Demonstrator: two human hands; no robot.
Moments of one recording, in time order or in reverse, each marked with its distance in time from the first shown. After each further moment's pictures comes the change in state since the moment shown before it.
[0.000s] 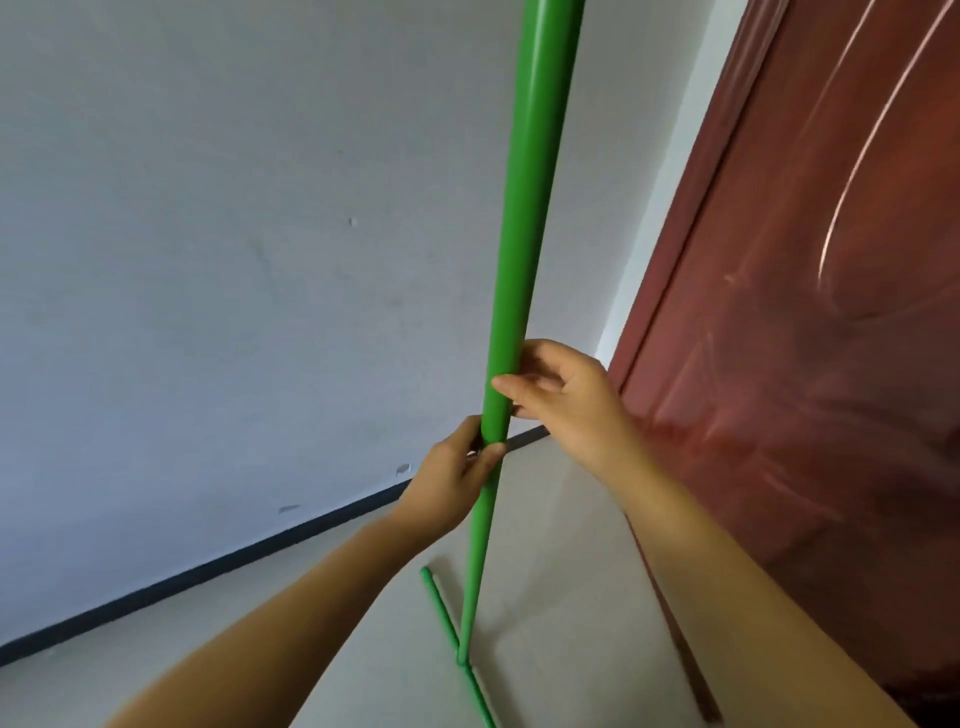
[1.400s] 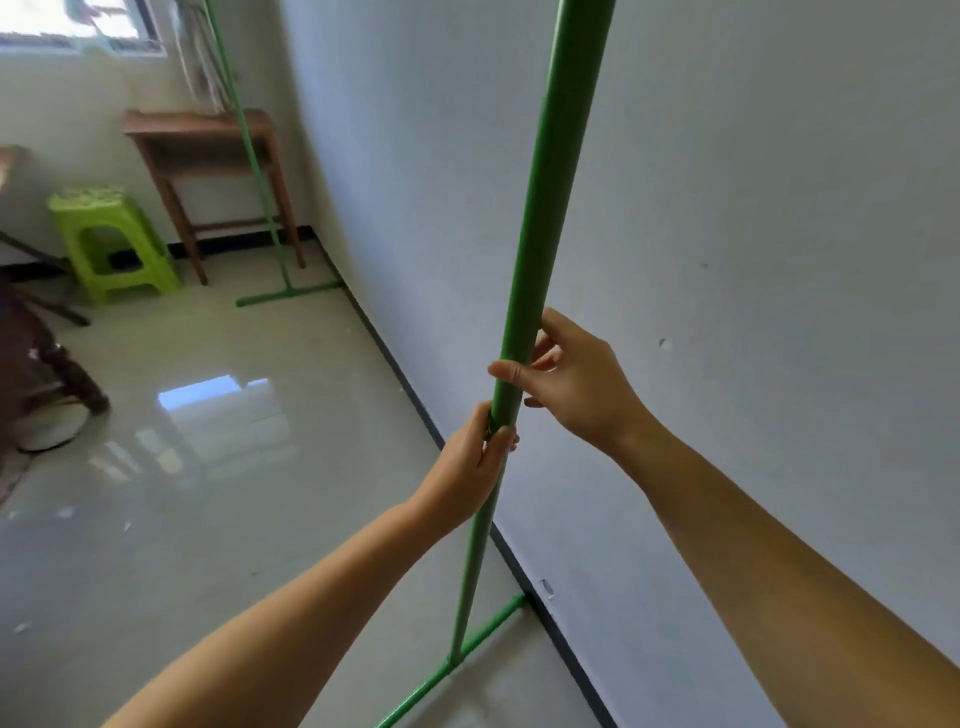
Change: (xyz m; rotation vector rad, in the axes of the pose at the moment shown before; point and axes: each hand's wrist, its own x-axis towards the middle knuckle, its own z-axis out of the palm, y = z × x) left_hand 0.278 -0.021 0.021 0.098 1.385 -0.623; right_hand 0.380 0.054 0.026 0.060 -1.335 -0.724
